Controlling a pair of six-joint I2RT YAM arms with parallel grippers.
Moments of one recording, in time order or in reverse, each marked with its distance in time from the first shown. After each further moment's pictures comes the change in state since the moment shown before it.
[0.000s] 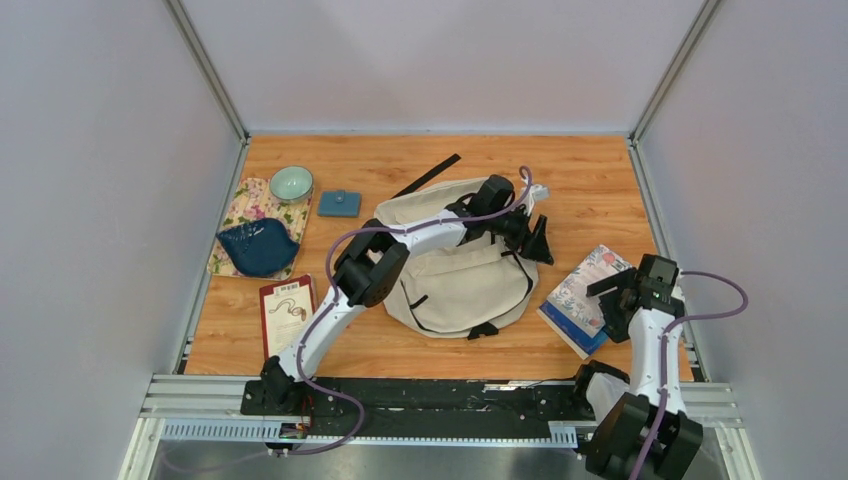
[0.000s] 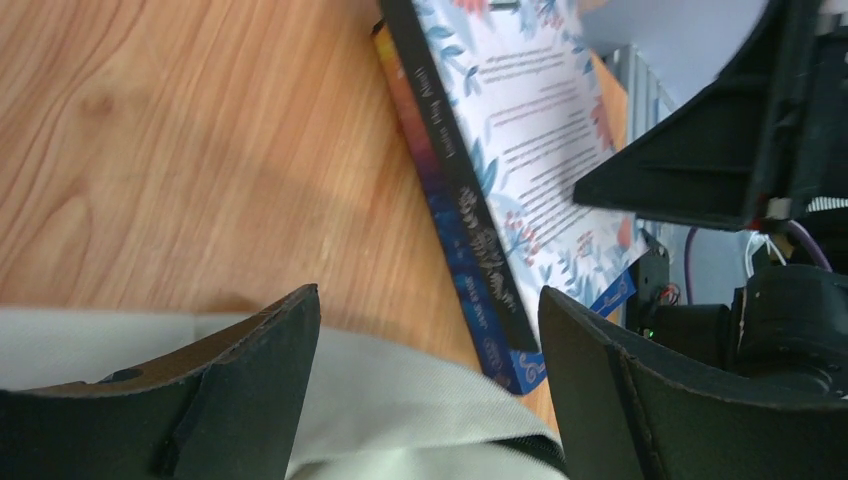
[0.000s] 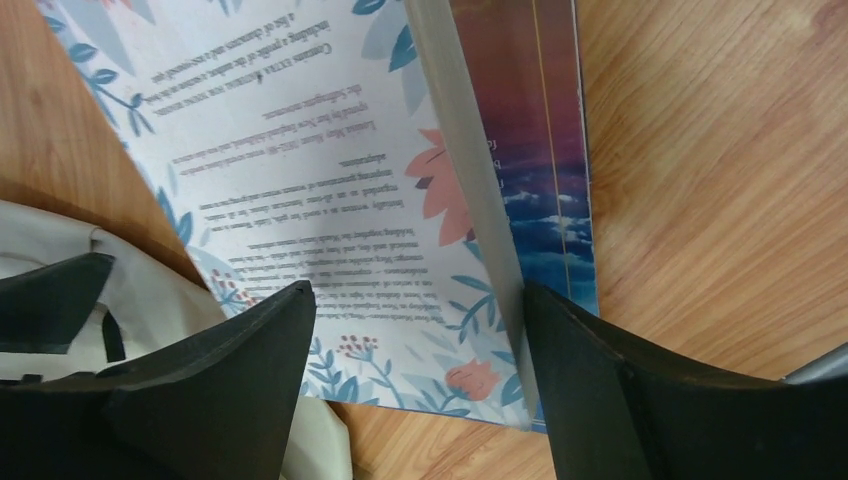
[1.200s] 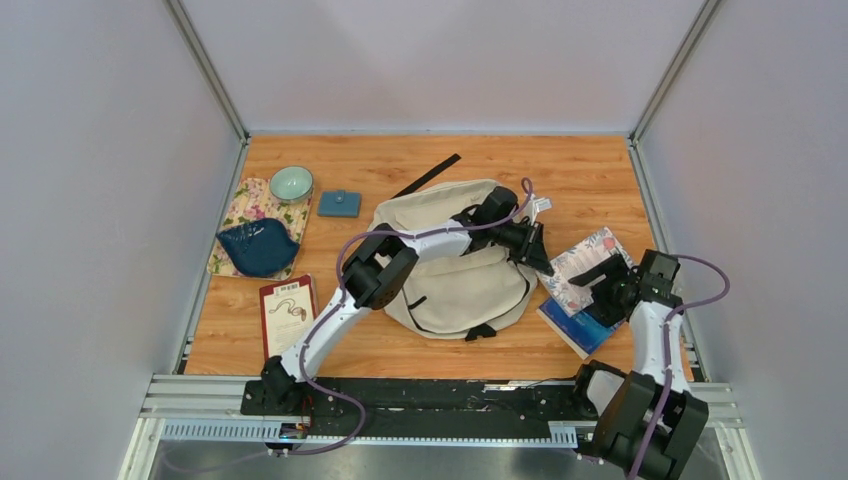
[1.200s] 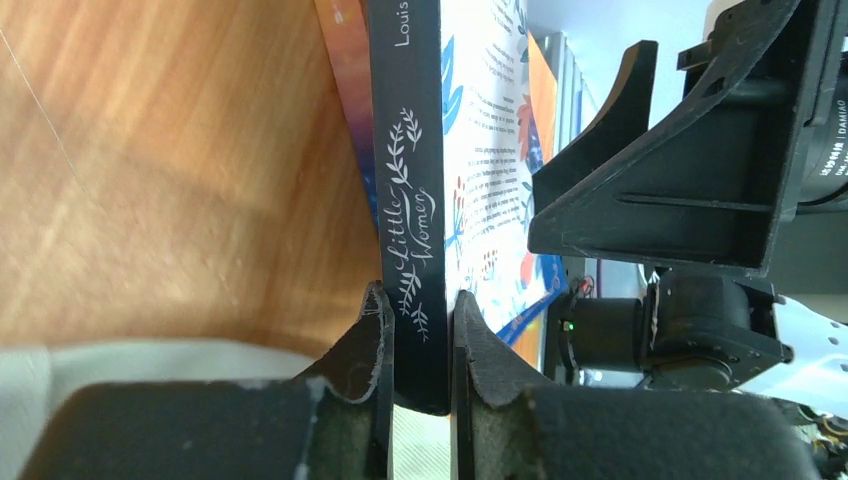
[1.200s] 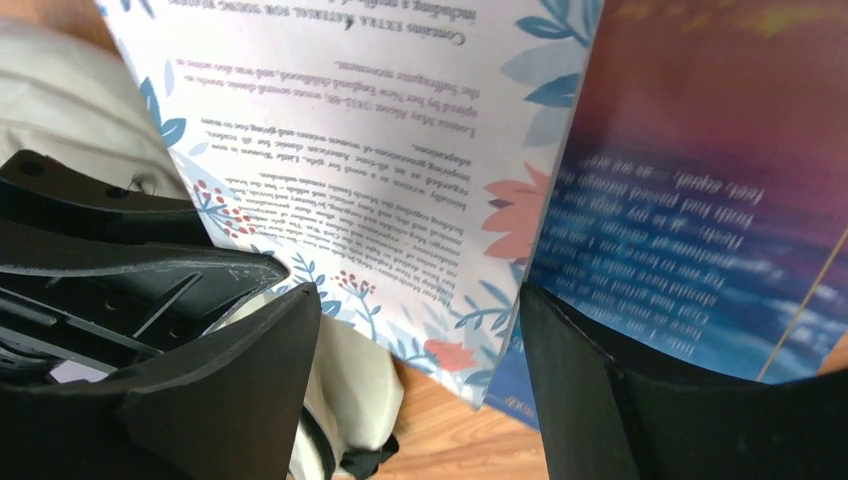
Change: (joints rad) left arm -0.030 0.103 0.032 0.142 0.123 -0.260; right arm -0.014 0.137 -0.019 0.202 -0.317 -0.129
